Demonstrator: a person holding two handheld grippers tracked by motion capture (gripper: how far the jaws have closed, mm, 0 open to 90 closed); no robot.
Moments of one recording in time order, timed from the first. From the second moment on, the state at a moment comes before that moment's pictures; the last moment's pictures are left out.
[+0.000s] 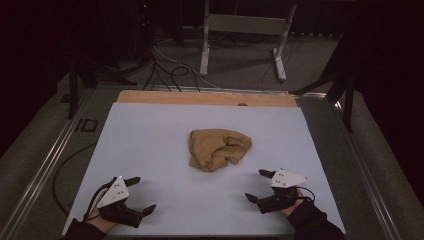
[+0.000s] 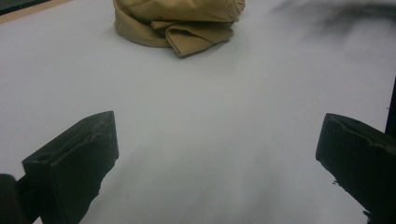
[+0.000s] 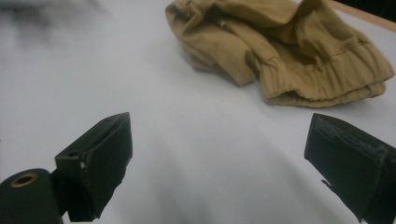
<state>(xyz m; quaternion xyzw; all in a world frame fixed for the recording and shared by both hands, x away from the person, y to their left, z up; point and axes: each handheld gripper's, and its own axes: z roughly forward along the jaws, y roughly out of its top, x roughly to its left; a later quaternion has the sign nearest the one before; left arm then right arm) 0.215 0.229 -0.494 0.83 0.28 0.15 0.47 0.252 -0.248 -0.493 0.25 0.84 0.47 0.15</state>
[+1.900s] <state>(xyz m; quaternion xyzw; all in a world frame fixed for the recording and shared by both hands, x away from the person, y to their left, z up) 0.274 0.158 -0.441 0.83 0.21 0.16 0.48 0.305 -0.220 -0.414 0.21 0.82 0.50 0.17</state>
